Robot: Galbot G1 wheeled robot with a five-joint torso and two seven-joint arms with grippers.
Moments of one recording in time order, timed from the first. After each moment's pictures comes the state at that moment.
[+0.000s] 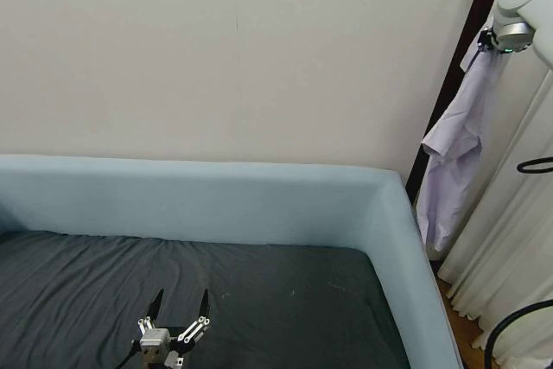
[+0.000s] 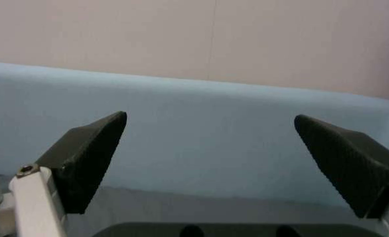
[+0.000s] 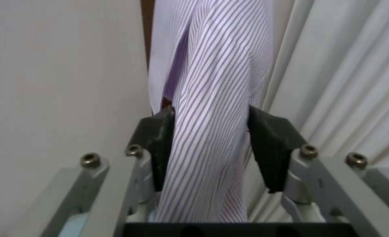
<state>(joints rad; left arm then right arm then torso) 1.70 -1.21 -0.38 -2.04 -0.21 -0.42 -0.27 0.77 0.82 -0.75 1.04 1.73 -0.73 0.98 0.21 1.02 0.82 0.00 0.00</state>
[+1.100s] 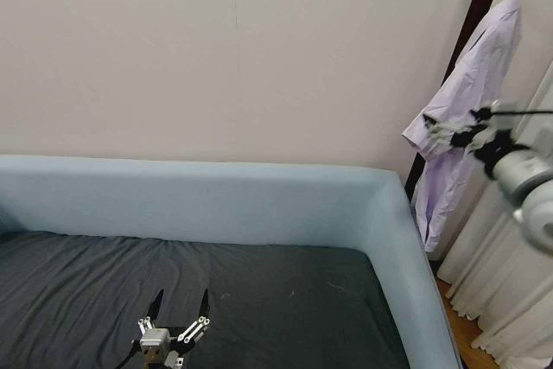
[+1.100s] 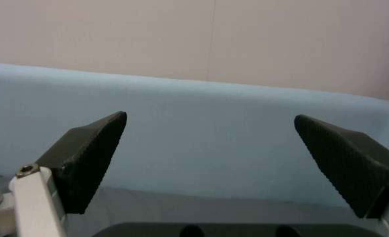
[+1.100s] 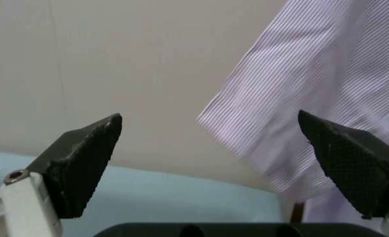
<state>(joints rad) 1.70 -1.21 -0.38 -2.04 -0.21 -0.42 -0.27 -0.61 0.39 0.04 2.03 1.15 -0.07 0.46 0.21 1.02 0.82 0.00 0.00</state>
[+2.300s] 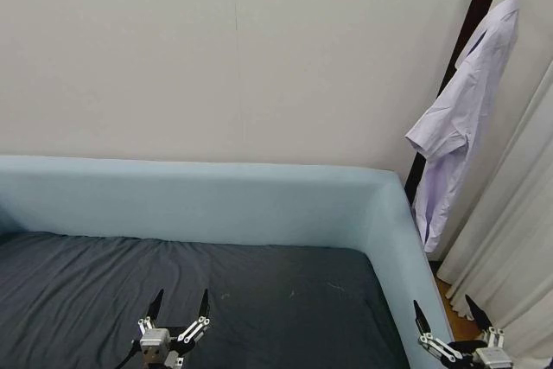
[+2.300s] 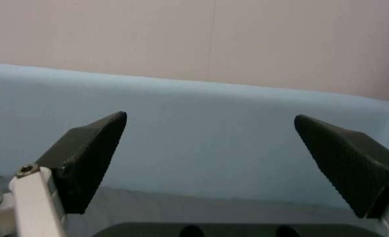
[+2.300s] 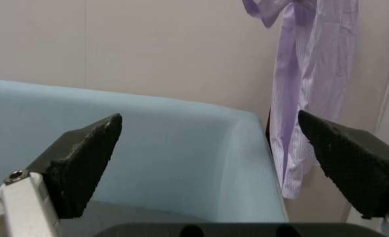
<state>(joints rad) 1.70 -1.21 -0.38 -2.04 -0.21 -0.42 -0.27 -1.84 1.13 0.65 2.09 0.28 0.47 0.10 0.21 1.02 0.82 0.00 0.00</state>
